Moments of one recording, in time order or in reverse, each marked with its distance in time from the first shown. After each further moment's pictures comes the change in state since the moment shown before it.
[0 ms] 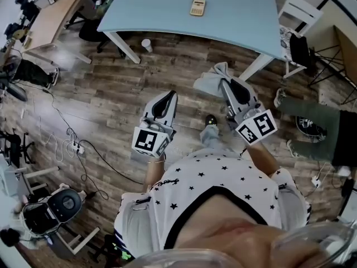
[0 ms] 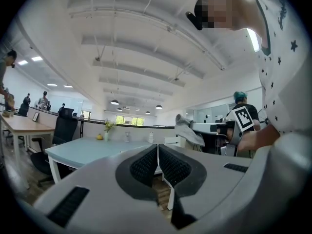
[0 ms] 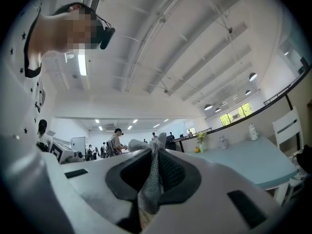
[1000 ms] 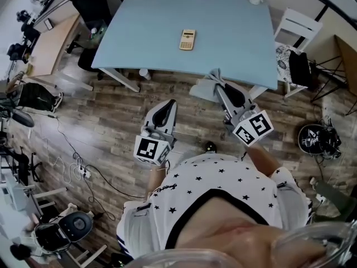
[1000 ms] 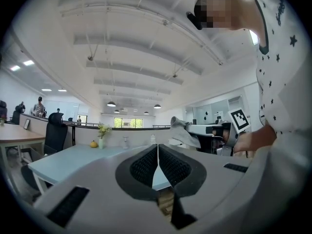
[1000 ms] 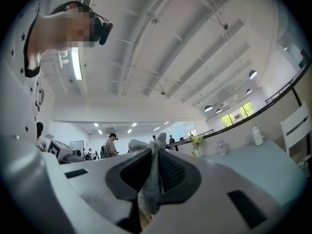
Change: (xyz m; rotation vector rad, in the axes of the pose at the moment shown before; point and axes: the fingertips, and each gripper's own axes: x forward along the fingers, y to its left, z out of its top) left arm 0.161 0.041 0.031 0.063 0.009 -0.007; right arm 0.084 -0.150 0.026 0.021 -0.037 0.022
